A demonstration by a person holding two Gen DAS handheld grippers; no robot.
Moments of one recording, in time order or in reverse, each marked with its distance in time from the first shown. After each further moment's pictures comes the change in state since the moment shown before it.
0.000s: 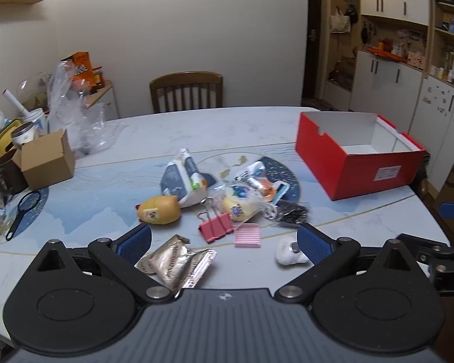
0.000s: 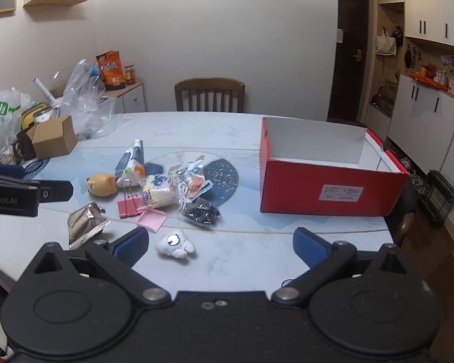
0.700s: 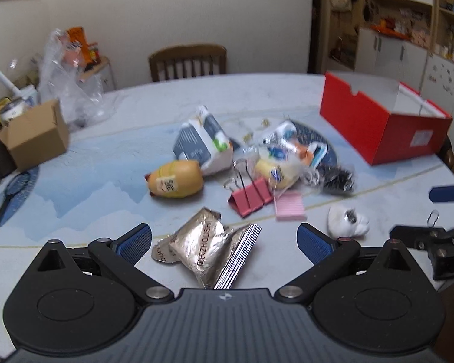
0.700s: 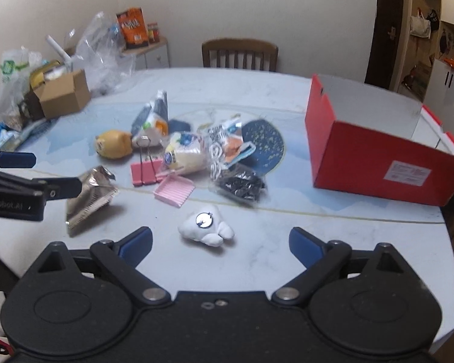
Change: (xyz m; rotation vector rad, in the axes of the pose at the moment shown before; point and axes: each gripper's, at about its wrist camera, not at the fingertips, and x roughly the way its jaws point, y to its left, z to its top) left arm 0.084 0.049 -0.034 0.046 0.092 -0.032; right arm 0.093 0.038 -0.011 -0.052 0.151 0.080
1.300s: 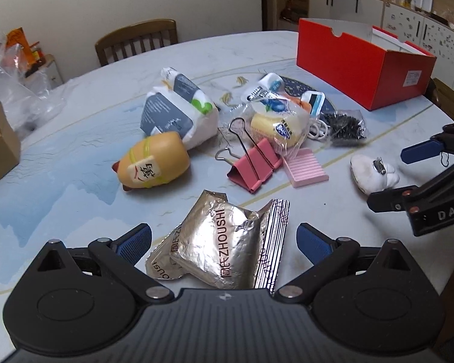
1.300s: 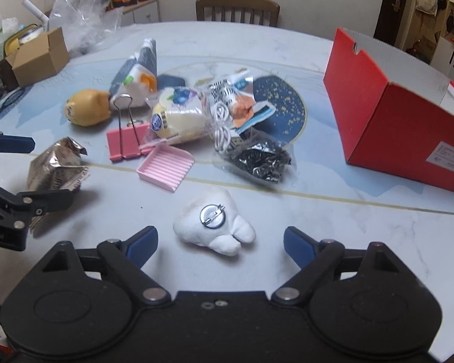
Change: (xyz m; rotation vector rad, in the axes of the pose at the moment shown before) left arm 0.068 0.026 -0.006 0.189 0.099 -0.136; right arm 0.079 0.013 0.009 0.000 0.161 -0.044
